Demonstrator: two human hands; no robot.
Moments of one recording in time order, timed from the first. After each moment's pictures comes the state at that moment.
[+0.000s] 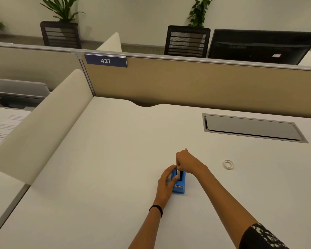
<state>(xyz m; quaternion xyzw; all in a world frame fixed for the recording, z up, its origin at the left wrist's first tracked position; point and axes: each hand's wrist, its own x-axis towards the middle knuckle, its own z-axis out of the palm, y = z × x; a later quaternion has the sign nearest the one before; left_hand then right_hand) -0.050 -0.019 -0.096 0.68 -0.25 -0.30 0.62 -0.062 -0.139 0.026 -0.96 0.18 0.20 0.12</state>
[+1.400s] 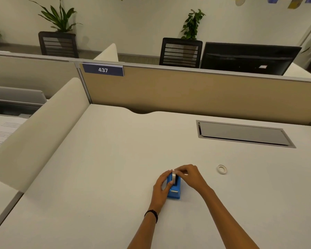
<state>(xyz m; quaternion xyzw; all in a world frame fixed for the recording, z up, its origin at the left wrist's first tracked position) -0.049 -0.015 -0.096 0.68 -0.26 -0.28 0.62 -0.115 -0.139 -0.011 -0.85 0.30 -0.04 0.42</state>
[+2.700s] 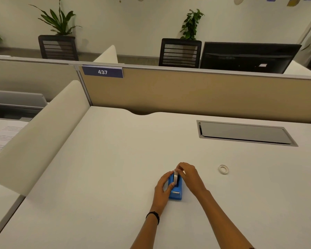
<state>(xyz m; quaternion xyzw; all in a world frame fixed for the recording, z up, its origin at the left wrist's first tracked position) -0.049 -0.015 -0.096 0.69 -0.26 -0.30 0.61 -0.107 -0.136 -0.028 -0.89 0.27 -0.13 0.35</state>
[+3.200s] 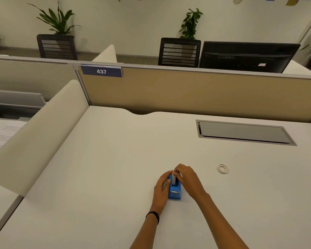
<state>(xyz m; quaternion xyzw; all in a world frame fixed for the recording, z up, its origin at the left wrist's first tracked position) -0.052 -0.014 -0.092 0.69 -0.23 -0.30 0.62 -0.114 -0.126 -0.024 -0.92 0.25 -0.12 0.29</state>
